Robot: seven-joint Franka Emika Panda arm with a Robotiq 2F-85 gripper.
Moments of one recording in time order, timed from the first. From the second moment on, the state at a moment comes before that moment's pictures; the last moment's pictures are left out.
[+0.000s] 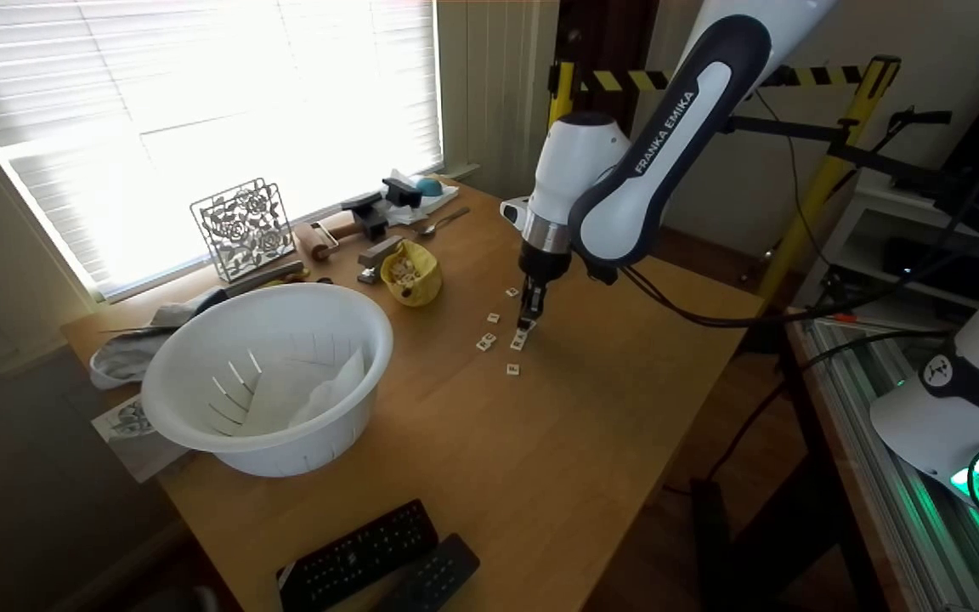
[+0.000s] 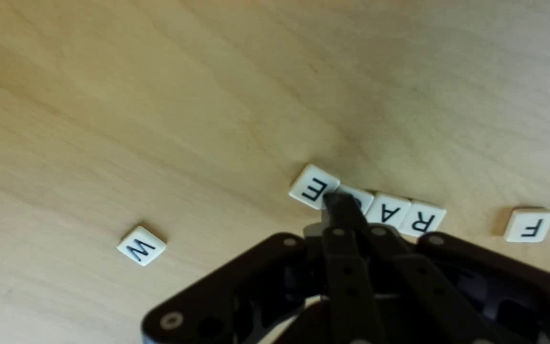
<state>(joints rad) -0.31 0.52 0.09 -2.26 -0.02 2.94 -0.37</state>
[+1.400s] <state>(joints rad) -0.31 0.52 0.10 -2.26 -0.02 2.94 -0.39</state>
